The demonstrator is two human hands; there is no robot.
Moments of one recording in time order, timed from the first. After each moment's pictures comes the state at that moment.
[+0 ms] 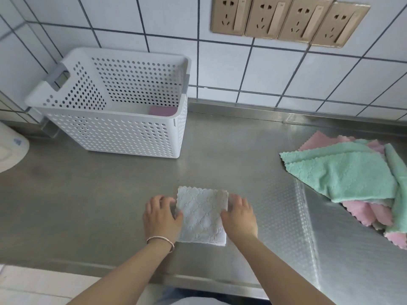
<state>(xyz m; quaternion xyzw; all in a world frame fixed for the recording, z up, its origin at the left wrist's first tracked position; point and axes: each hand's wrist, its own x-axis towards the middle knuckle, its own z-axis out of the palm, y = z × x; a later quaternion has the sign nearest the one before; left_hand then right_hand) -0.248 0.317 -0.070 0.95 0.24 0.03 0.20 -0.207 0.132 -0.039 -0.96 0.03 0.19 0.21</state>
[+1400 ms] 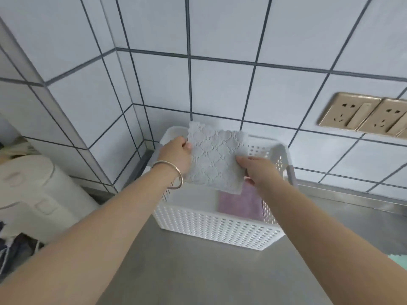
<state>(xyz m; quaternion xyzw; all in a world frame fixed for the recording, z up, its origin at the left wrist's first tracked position) -0.029 0.589 0.156 0.92 0.20 0.06 0.33 0.015 0.406 0.138 -0.75 0.09 0.17 0.63</state>
